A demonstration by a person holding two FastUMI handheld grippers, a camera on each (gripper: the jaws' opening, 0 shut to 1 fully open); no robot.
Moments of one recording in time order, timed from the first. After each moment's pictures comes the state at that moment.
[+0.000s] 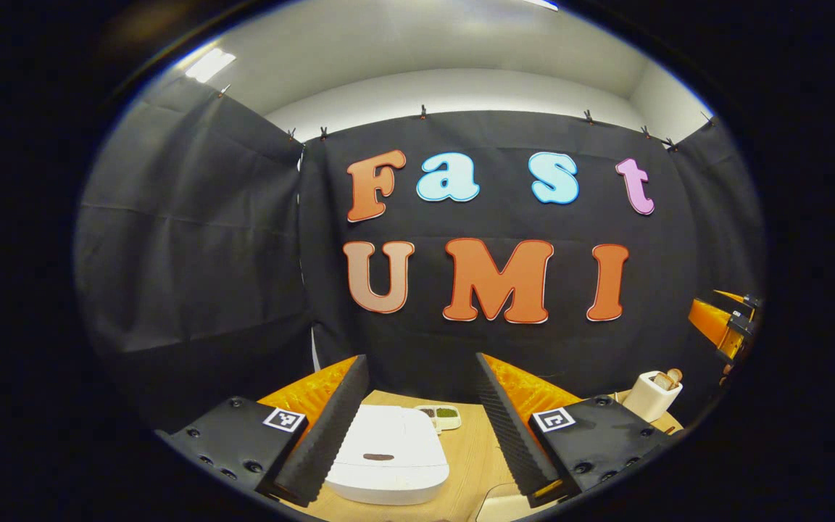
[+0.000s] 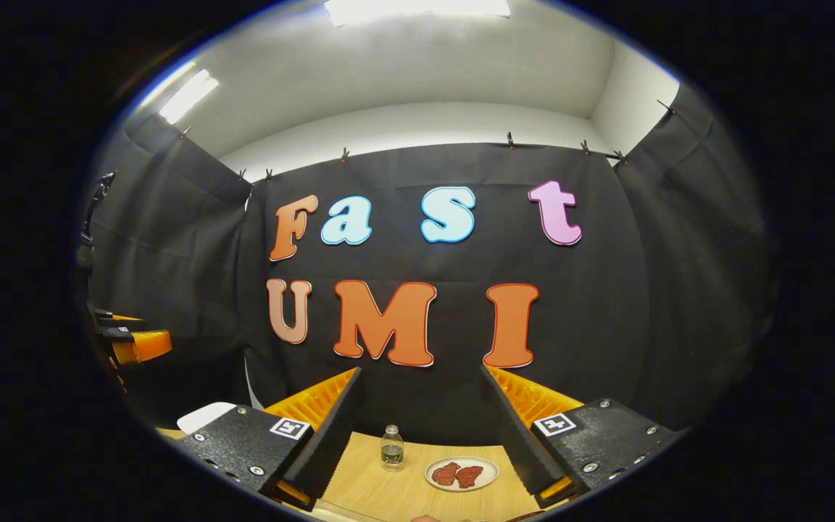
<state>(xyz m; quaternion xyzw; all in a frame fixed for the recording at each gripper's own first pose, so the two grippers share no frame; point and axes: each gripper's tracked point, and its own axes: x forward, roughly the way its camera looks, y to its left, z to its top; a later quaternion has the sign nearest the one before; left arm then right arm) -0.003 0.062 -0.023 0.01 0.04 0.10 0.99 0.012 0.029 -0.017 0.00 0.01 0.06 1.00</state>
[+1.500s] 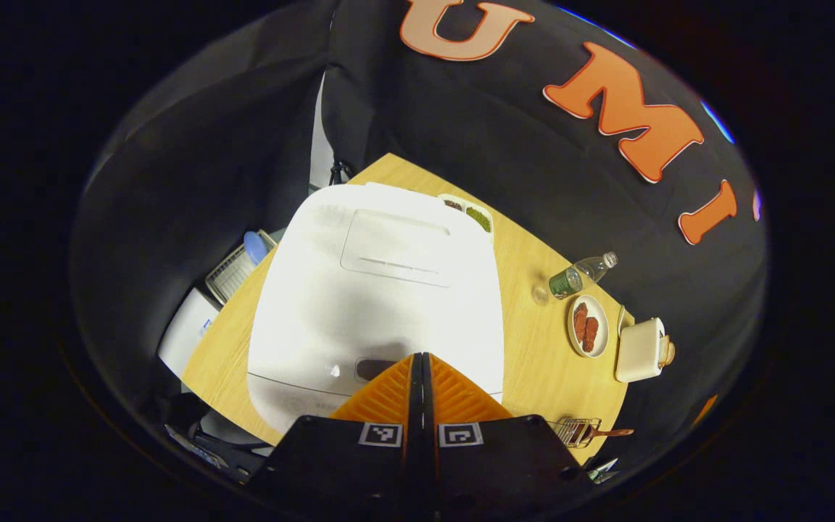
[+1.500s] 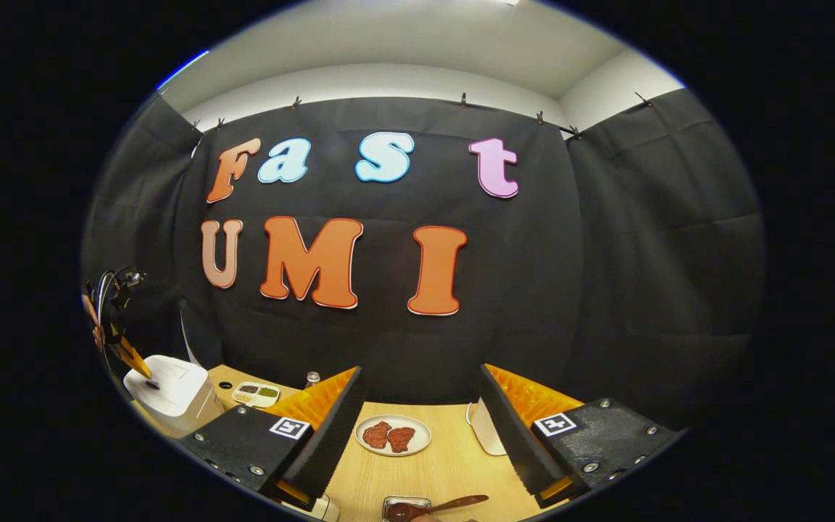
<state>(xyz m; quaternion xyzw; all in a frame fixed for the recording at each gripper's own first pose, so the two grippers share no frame) 0.062 0.140 -0.304 -0.21 0.54 0.10 0.81 -0.009 -0.071 -0.108 -0.04 0.11 -0.07 0.99</state>
